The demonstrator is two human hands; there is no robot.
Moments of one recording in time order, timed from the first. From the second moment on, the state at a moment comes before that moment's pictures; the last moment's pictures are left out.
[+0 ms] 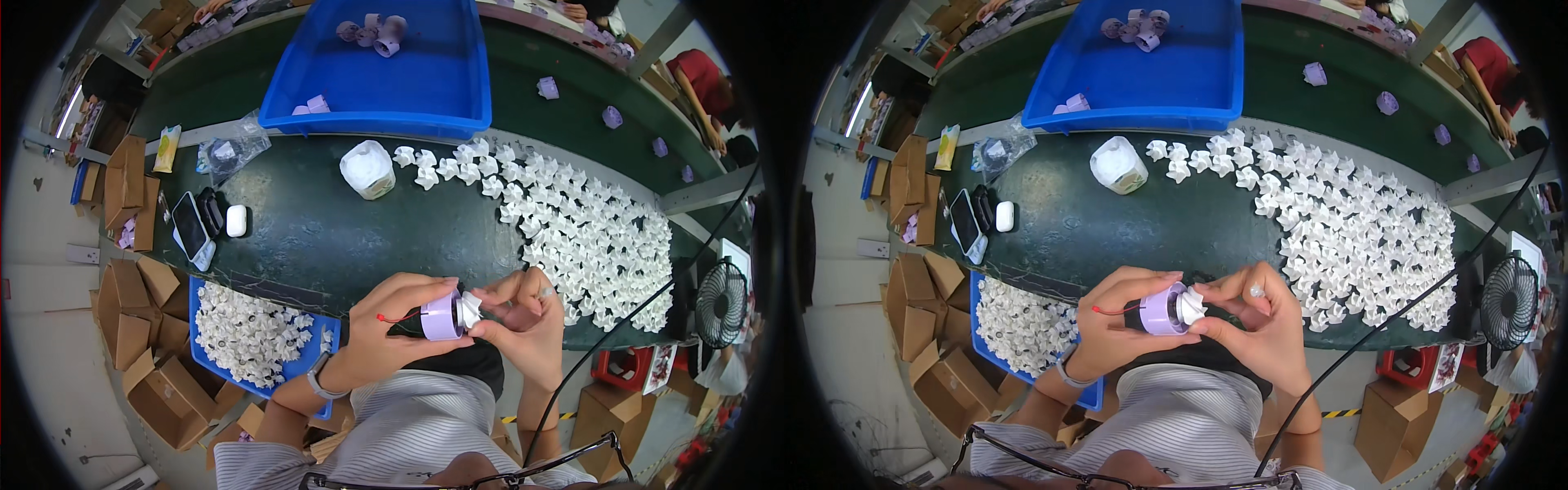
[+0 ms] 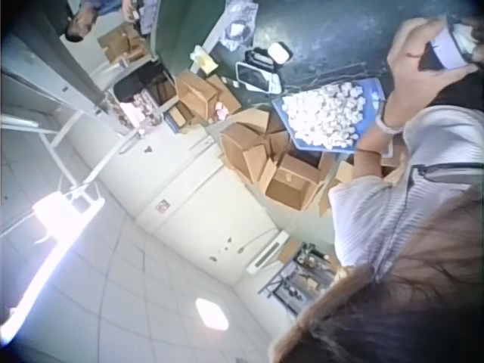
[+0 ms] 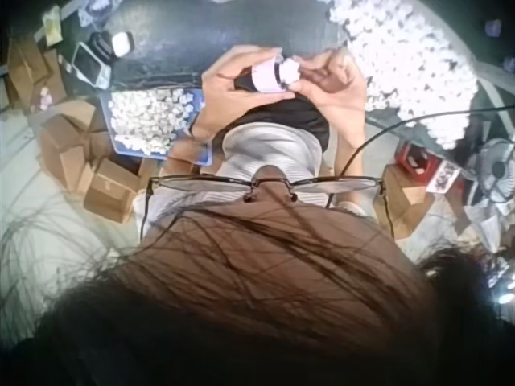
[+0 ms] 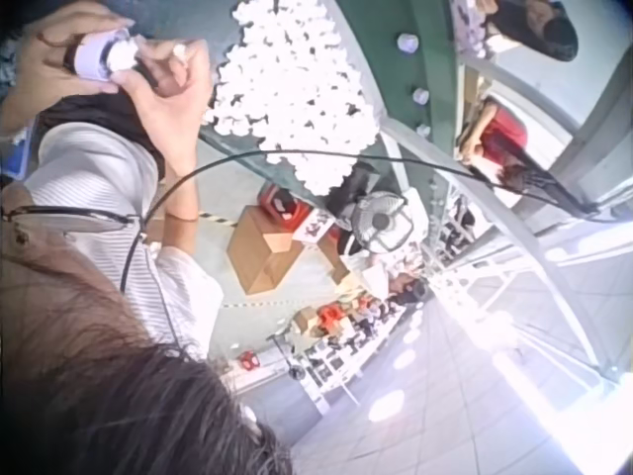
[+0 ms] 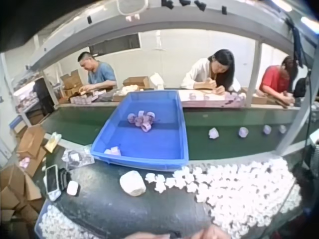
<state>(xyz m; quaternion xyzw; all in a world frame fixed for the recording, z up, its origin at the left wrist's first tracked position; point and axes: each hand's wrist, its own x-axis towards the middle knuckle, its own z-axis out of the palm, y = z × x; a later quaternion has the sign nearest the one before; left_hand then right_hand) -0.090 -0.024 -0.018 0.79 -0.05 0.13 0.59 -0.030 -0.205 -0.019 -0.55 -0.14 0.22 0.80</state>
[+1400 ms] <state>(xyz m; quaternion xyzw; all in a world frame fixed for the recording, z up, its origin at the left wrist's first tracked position) 0.318 -0.046 -0.071 0.99 -0.12 0.05 -0.11 -0.084 -0.217 -0.081 -0.55 -0.03 0.24 0.80</state>
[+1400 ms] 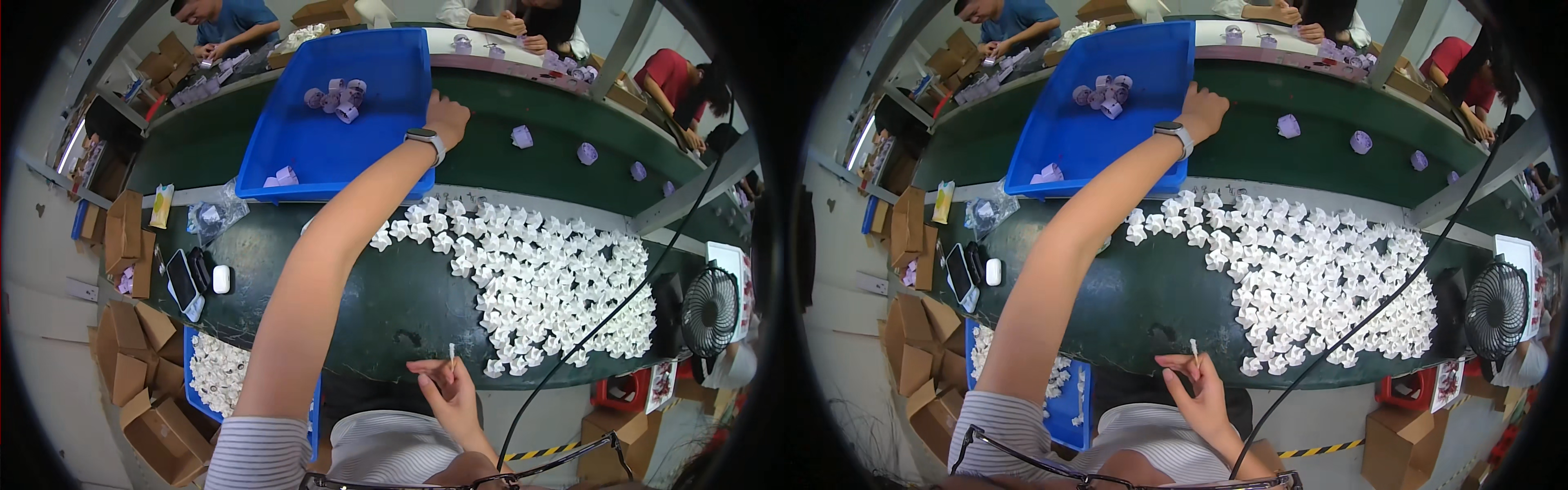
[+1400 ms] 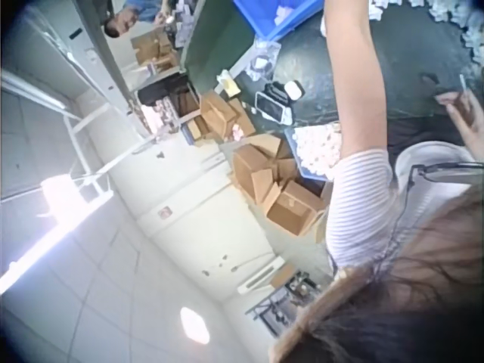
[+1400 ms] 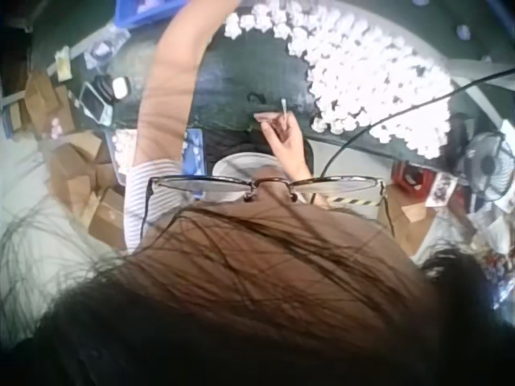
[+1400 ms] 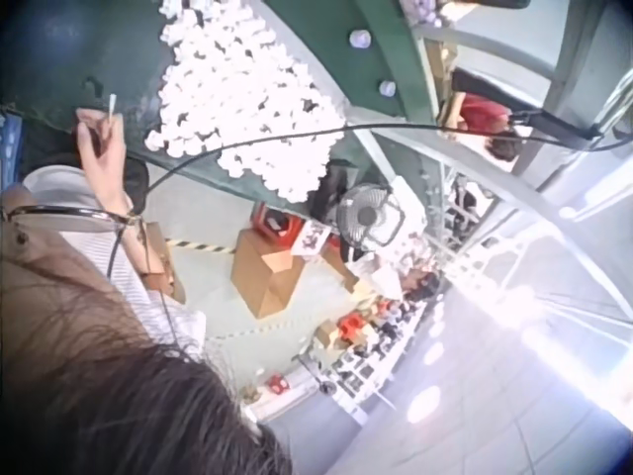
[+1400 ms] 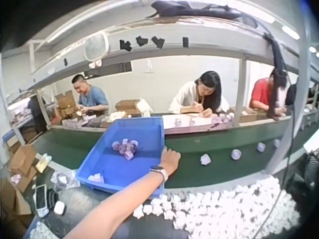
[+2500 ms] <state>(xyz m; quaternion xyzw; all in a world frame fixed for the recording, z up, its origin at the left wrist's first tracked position) 0.064 0.083 0.020 0.94 -0.05 0.23 0.25 -0.041 -0.226 -0.057 -0.65 -0.02 0.20 0.74</state>
